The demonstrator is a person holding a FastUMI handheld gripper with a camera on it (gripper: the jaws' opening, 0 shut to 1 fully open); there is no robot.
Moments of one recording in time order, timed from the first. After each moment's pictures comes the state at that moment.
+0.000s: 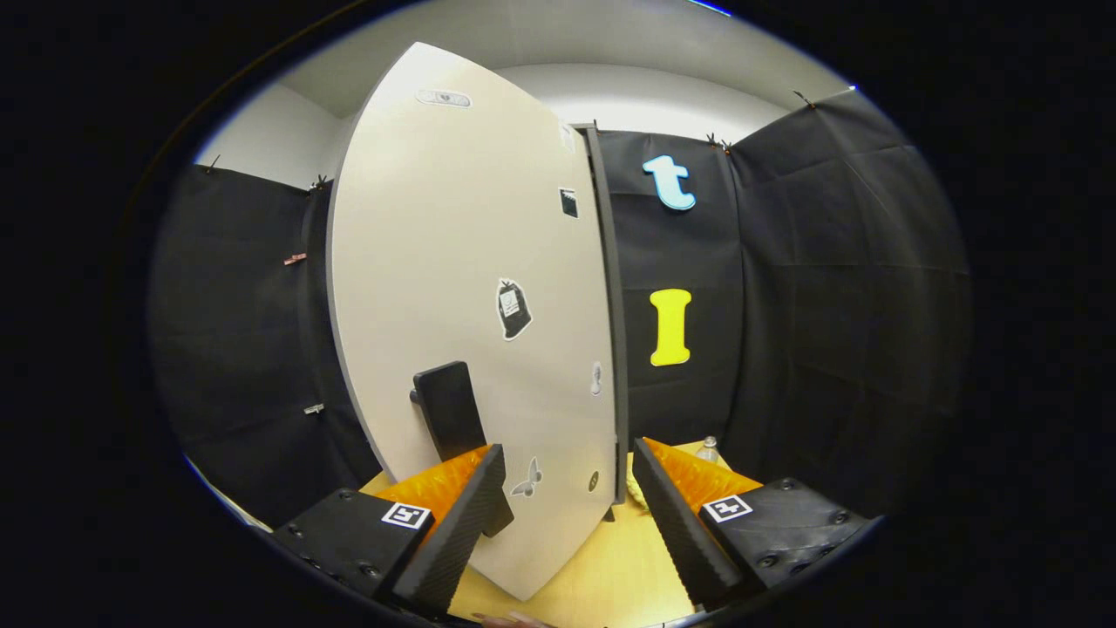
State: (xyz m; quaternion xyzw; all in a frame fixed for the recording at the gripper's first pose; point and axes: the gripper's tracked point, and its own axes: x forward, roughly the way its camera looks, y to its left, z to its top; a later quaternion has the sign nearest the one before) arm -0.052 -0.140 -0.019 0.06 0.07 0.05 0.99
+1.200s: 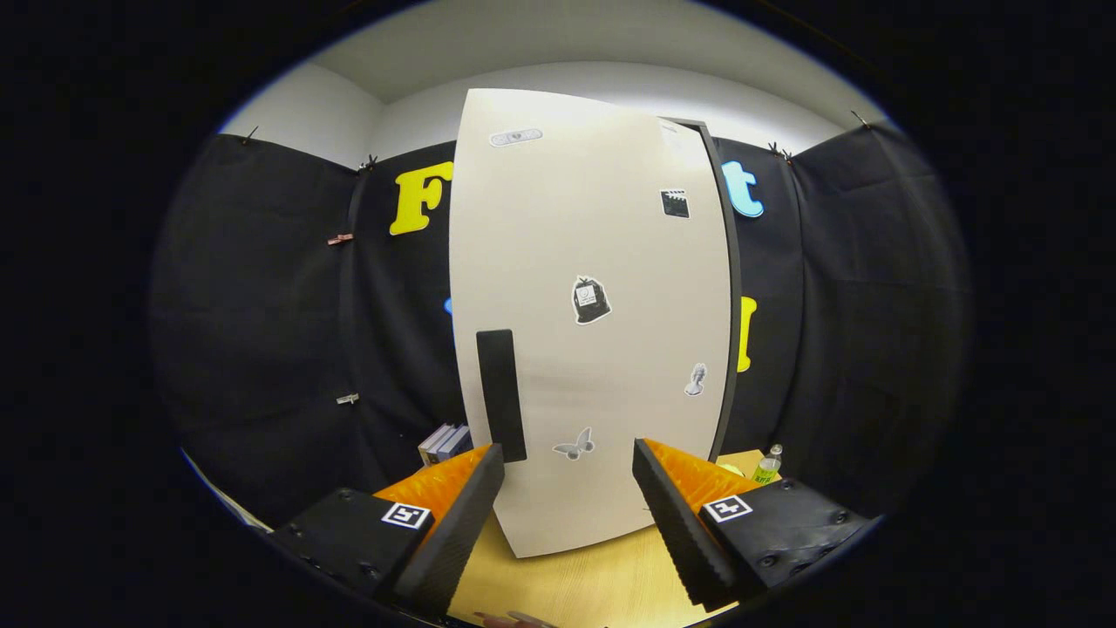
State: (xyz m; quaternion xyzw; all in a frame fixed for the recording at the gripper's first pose) arm -0.039 -0.014 -0.021 0.03 0.06 0.10 0.99
